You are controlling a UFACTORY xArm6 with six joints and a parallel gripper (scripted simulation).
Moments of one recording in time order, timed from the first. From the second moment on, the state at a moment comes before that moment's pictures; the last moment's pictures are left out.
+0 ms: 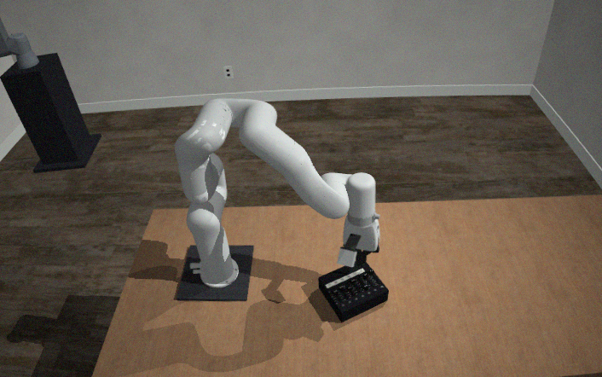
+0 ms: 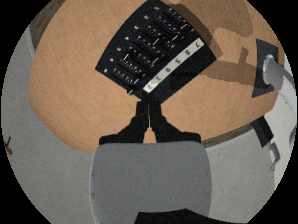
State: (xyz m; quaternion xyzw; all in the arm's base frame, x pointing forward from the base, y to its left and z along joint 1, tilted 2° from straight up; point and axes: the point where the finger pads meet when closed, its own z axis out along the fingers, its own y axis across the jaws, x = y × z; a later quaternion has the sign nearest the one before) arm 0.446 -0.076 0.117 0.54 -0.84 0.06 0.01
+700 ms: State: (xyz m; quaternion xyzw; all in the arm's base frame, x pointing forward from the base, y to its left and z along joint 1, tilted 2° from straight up) arm 0.446 -0.076 0.117 0.80 -0.60 0.04 0.02
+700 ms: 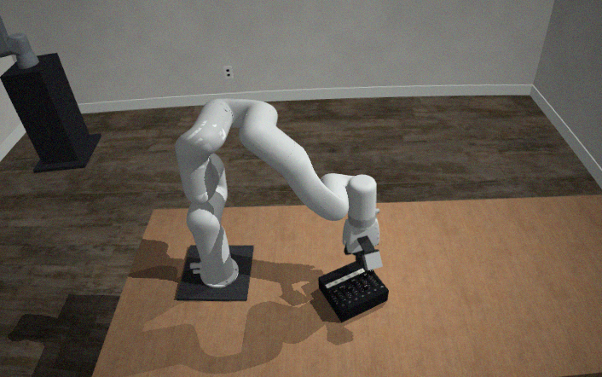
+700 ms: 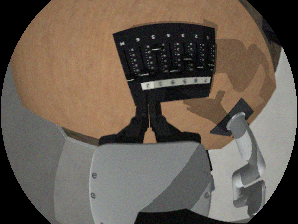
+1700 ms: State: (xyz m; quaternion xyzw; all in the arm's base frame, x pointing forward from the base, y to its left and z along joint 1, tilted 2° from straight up) arm 0.446 -0.076 0.114 0.83 -0.56 0.01 0.00
